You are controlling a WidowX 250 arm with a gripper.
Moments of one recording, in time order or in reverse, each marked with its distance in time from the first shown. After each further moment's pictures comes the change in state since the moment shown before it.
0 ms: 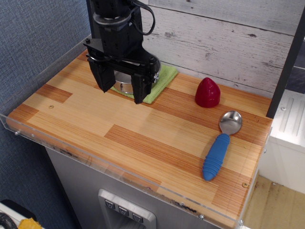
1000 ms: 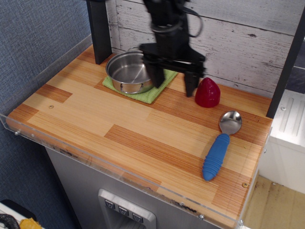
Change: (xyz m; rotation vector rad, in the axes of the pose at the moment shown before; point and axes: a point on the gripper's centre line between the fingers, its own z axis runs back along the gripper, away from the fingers) arm 0.077 -0.045 -0.044 -0.092 -0.087 -0.027
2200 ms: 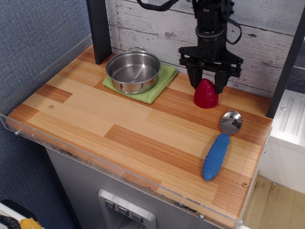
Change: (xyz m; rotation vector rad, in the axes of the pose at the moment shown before) arm 0.050 -0.017 -0.046 0.026 0.037 0.056
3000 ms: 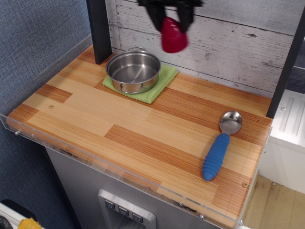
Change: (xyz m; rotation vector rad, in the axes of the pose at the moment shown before) arm -0.006 0.059 0.115 -0.087 -0.115 0.016
